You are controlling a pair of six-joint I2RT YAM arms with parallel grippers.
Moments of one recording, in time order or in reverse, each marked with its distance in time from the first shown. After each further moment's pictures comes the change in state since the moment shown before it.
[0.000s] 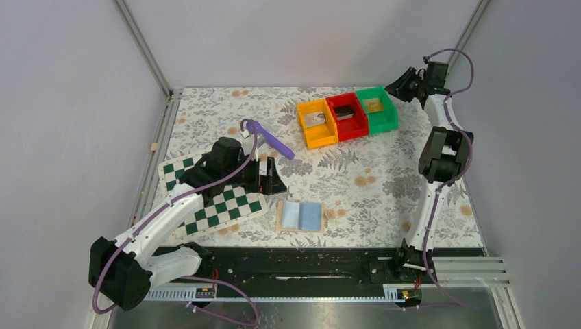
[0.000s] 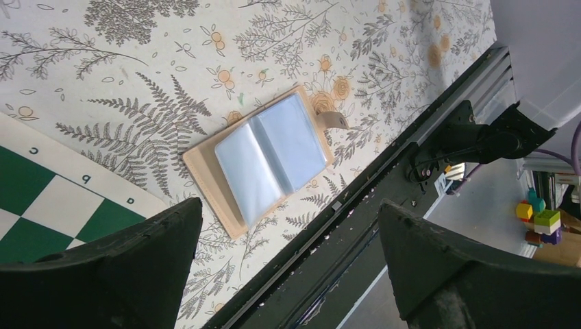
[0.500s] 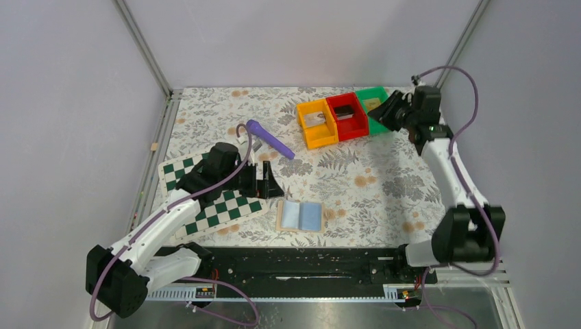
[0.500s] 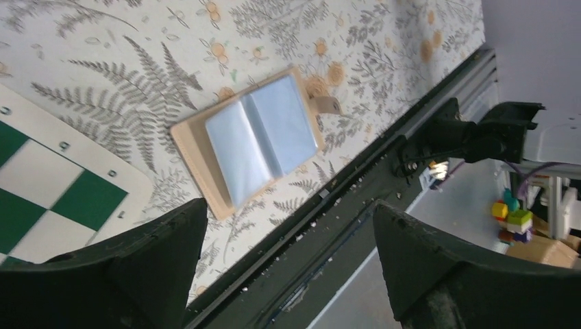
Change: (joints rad) left arm 0.003 -0.043 -0.027 -0.040 -0.007 -0.056; right arm 0.168 -0.874 -0.823 0.000 0.156 0.060
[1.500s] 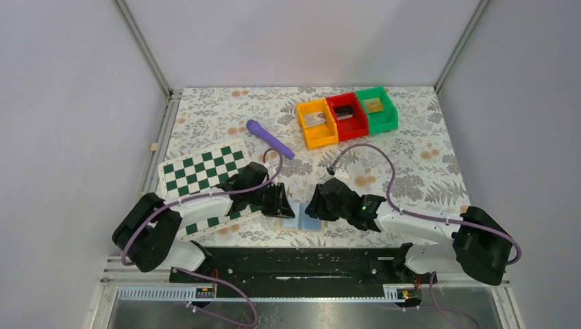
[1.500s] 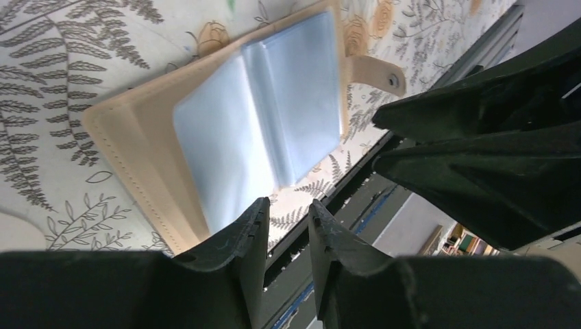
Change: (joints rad) left arm -0.156 0.334 -0.243 0.463 0.083 -0.251; right arm 1.012 -0.259 -0.665 0.104 0.508 0.393
